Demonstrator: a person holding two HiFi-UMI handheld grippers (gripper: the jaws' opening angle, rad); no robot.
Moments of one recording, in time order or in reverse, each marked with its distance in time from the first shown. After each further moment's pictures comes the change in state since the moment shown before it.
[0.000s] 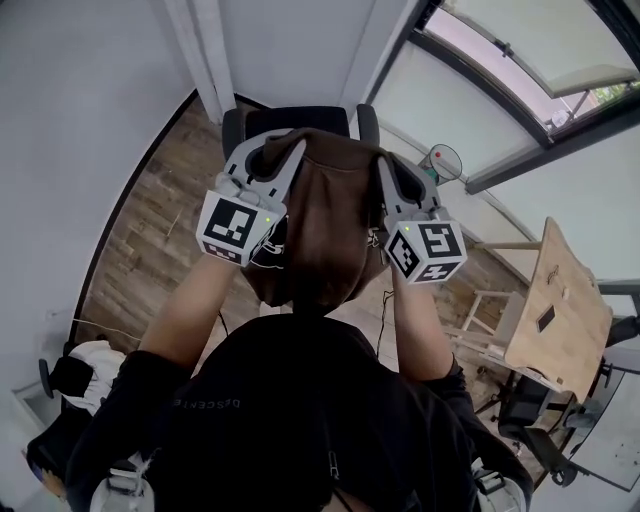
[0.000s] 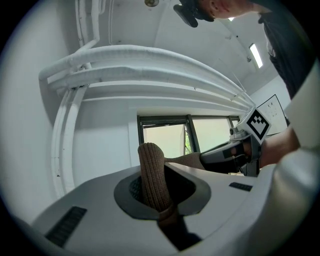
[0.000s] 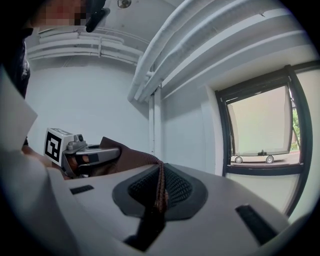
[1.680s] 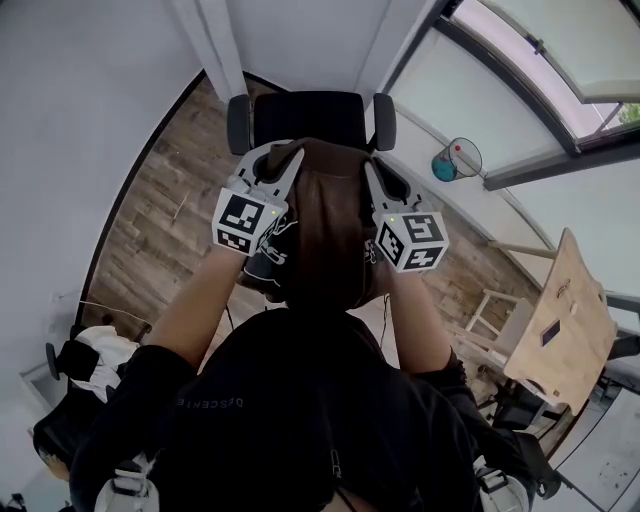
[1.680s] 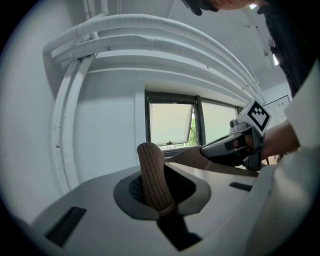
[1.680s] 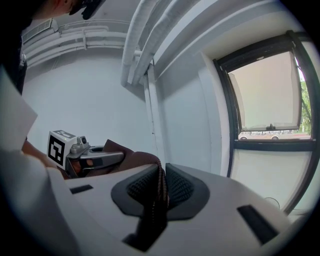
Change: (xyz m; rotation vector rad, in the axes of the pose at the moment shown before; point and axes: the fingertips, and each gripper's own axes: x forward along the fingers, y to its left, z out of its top) left arm 0.049 0.032 -0.131 -0.099 0.205 0.025; right arm 0.081 -0.032 -0.101 0.093 0.183 0.074
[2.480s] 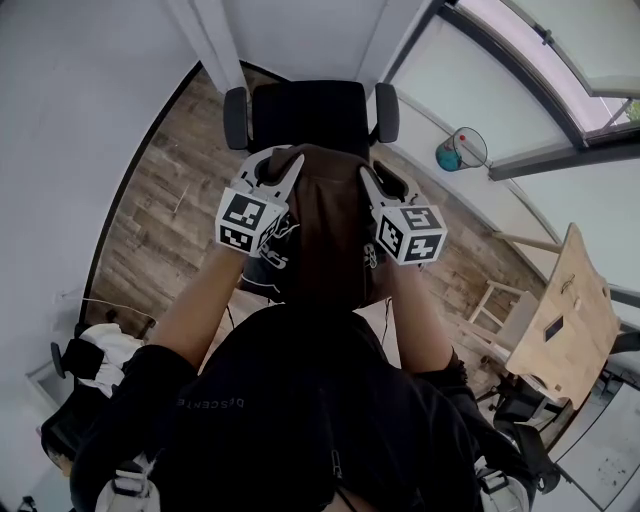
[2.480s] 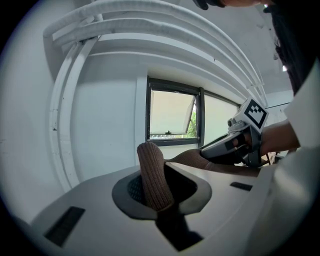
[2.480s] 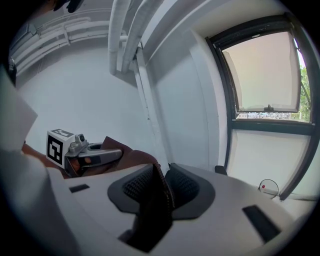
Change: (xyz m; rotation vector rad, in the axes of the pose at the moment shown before) left arm 0.019 0.001 -0.051 -0.070 0.120 -0.030; right arm 0.020 -0.019 -0.052 0.101 0.175 -0.002
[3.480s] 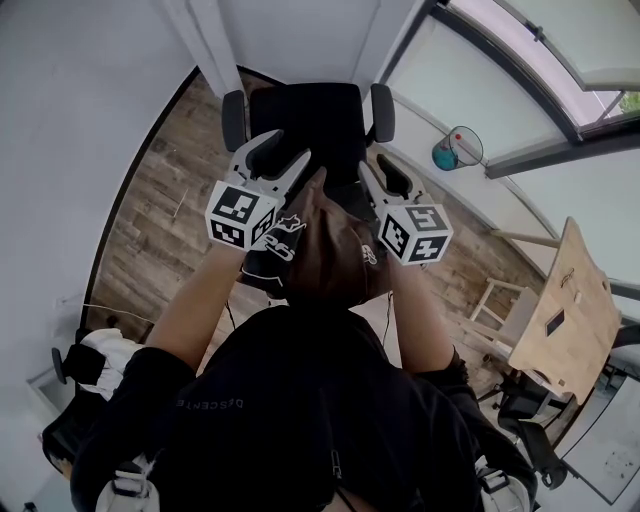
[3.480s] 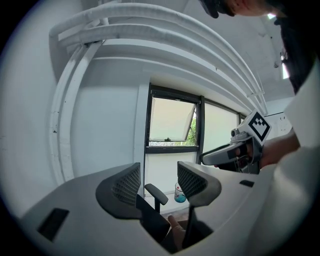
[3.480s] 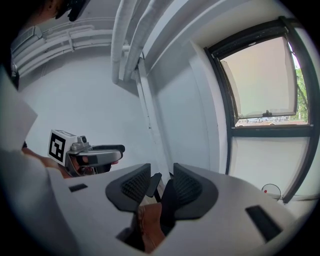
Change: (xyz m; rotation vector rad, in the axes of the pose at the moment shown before) left arm -0.012 -0.001 0.037 -0.042 -0.060 -0.013; right arm -0.021 0.009 0.025 0.006 -0.097 0.001
